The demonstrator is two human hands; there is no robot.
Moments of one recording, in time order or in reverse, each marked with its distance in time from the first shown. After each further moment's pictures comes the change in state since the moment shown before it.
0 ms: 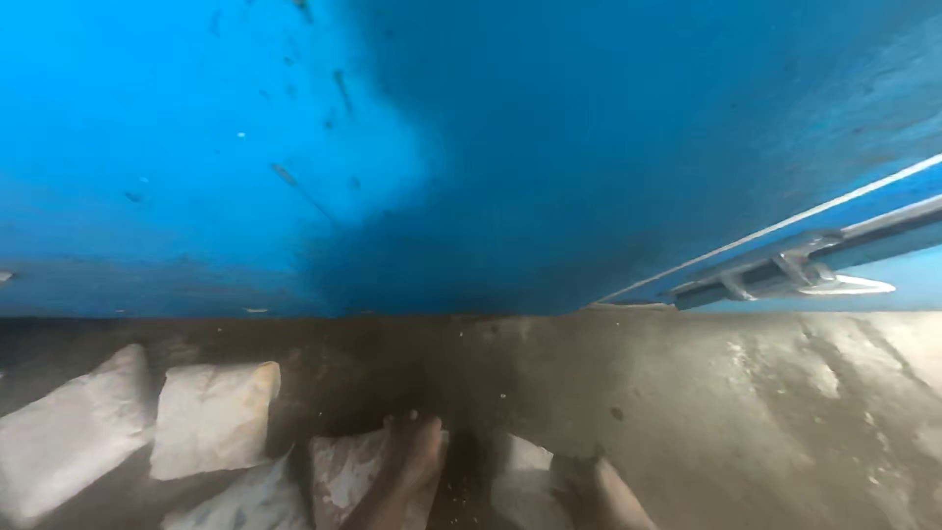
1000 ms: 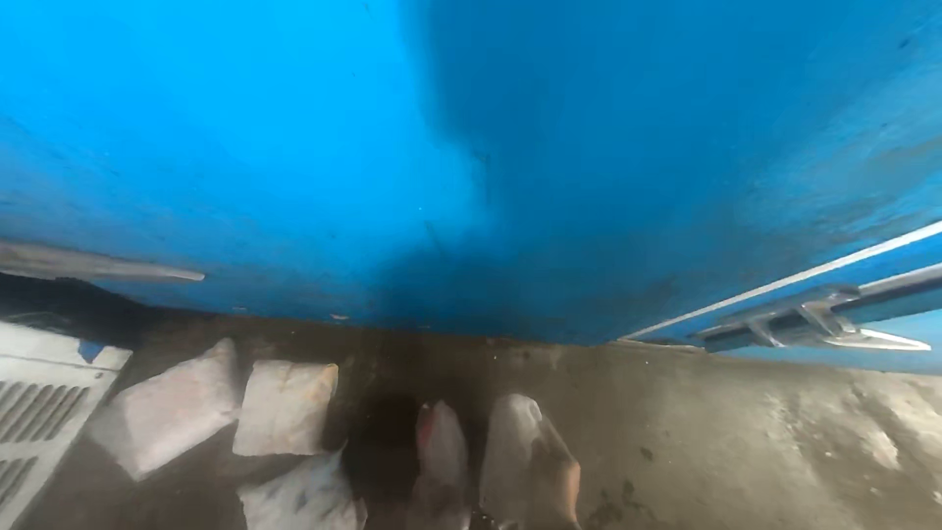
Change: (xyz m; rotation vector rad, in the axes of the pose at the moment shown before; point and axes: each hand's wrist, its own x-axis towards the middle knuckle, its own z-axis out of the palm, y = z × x) left_hand -0.125 0.008 0.031 -1.633 0.542 -0.282; right_hand 0.058 -0.118 0.073 0.651 0.719 0.444
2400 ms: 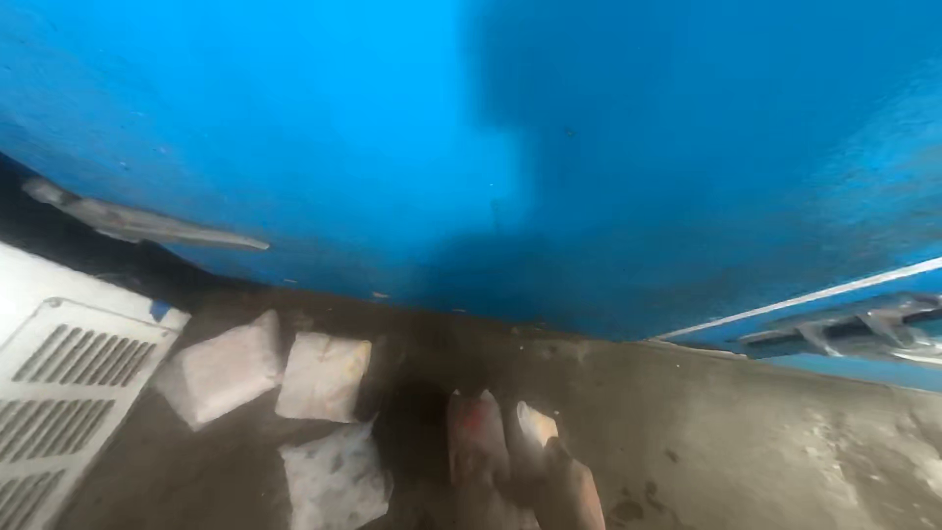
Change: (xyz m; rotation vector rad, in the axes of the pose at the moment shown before) left_hand -0.013 0.018 0.005 0.757 -0.214 0.108; right_hand -0.026 -0.006 -0.012 -0.807 -0.443 -0.086
